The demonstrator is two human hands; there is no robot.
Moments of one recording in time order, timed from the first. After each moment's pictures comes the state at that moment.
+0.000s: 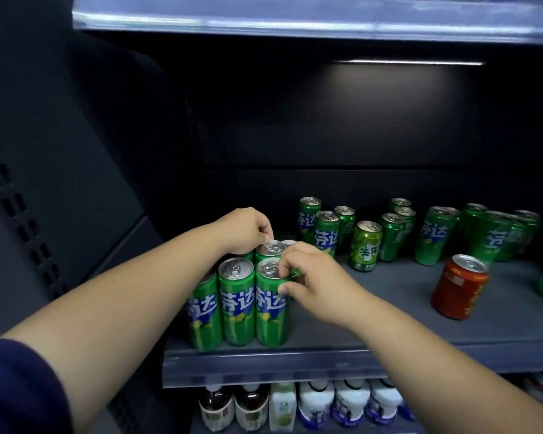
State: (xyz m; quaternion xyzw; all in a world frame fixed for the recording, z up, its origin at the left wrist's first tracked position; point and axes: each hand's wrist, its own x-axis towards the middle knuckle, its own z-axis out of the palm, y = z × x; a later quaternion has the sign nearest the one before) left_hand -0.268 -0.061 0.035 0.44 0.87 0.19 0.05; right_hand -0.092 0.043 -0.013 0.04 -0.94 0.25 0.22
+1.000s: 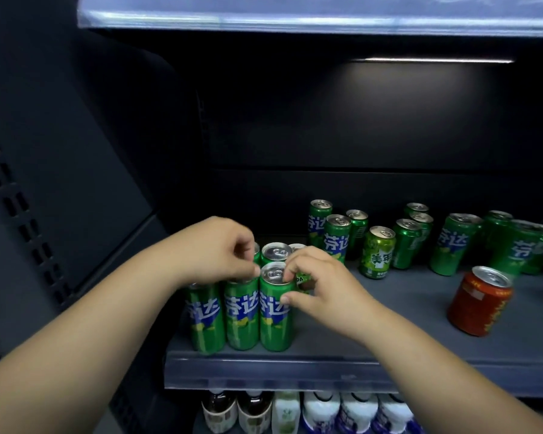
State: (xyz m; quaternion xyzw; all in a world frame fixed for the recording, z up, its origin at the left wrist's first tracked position) left_hand -0.220 -0.142 0.064 0.46 0.87 0.16 0.02; right_hand -0.093 0.049 -0.018 0.06 -0.92 0.30 0.23
